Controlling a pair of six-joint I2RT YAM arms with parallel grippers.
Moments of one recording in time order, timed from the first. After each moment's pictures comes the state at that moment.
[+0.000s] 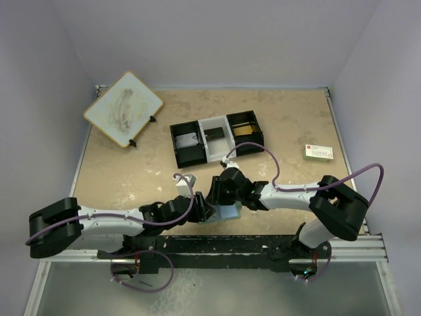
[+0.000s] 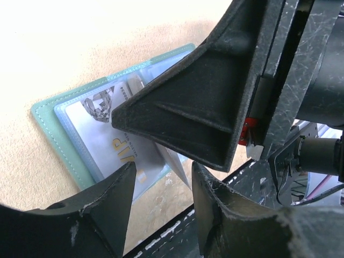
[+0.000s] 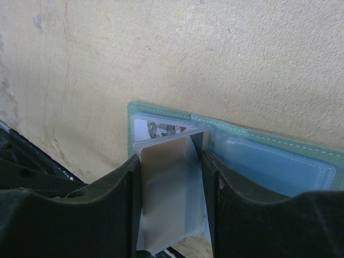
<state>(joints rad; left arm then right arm) -1.21 1.13 0.30 0.28 -0.32 -1.03 0.98 1.50 0.63 0.07 0.03 0.90</state>
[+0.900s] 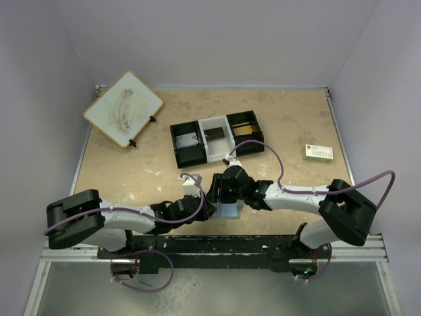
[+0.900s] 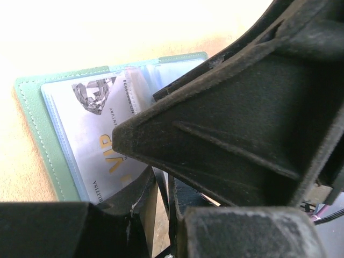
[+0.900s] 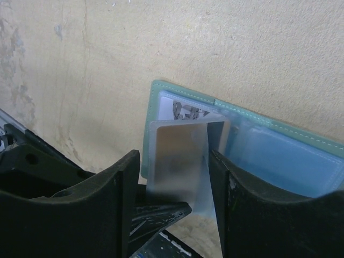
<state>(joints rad) -1.21 1.32 0.34 0.41 -0.35 -1.03 0.97 1.44 0.63 0.05 0.04 0.91</state>
